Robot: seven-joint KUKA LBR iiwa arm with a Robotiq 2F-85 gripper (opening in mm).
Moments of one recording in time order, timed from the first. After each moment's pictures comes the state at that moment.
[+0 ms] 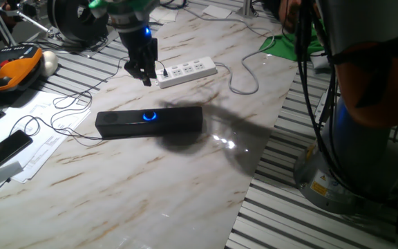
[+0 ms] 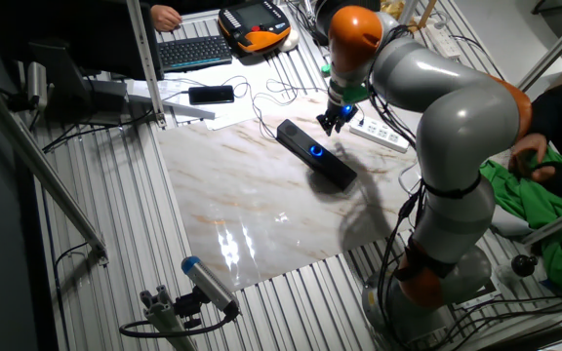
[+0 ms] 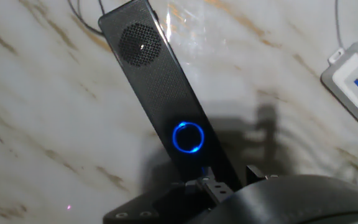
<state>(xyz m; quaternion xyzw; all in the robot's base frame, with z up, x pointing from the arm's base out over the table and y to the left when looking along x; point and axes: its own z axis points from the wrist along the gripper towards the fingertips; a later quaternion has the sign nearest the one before) 0.527 0.032 0.185 0.02 -1.00 0.01 0.06</state>
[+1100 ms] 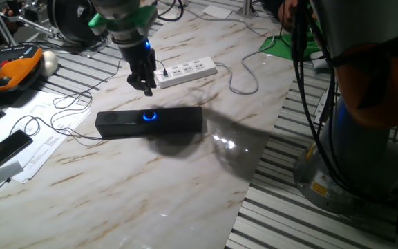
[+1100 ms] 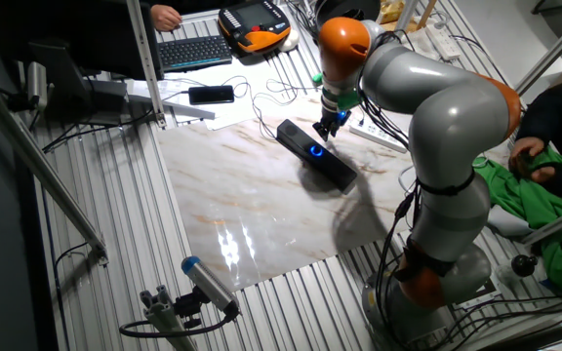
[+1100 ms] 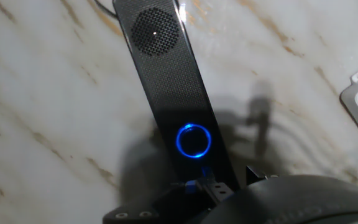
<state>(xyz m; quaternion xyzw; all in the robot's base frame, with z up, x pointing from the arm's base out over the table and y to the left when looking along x) 0.526 0.037 0.155 0.08 -0.99 0.02 0.07</state>
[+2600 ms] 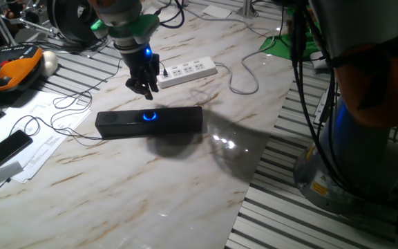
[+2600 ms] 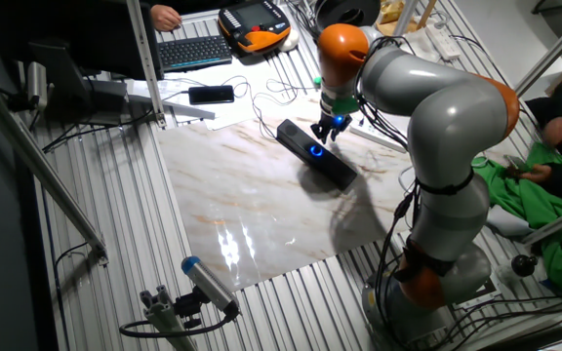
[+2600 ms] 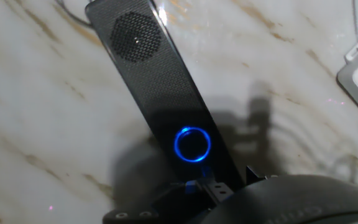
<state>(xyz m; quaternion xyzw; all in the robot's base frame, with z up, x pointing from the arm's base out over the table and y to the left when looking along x) 0.524 0.038 0.144 0.05 -1.00 0.03 0.07</state>
